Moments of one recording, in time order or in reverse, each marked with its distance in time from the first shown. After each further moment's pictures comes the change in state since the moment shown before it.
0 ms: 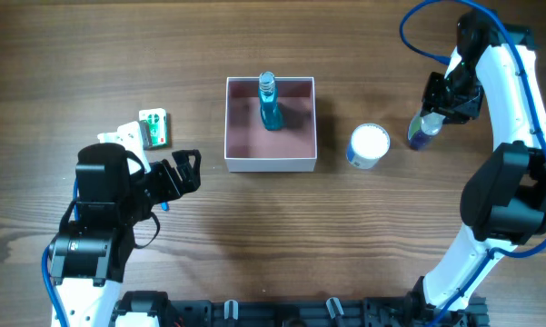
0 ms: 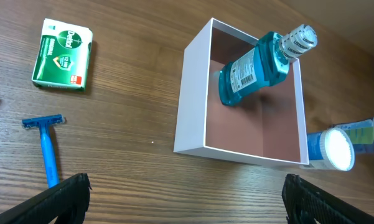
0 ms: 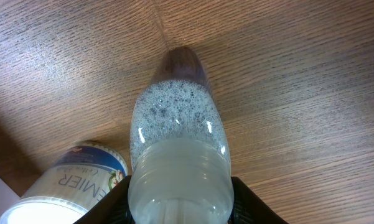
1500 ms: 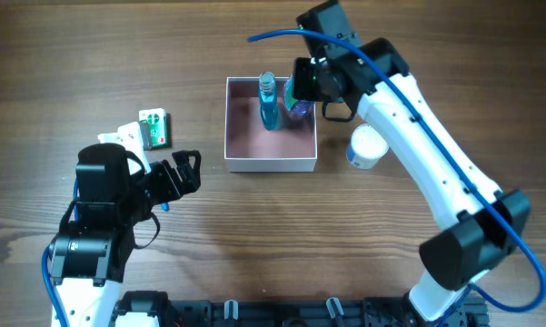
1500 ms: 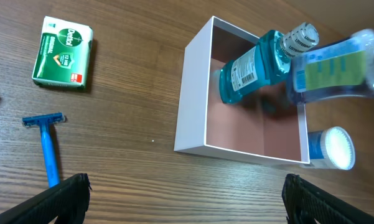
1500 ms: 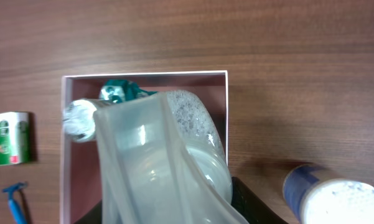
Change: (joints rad) left arm 0.000 0.000 0.000 -0.007 0.000 0.000; right arm 0.644 -0.175 0.020 0.291 0.077 0.298
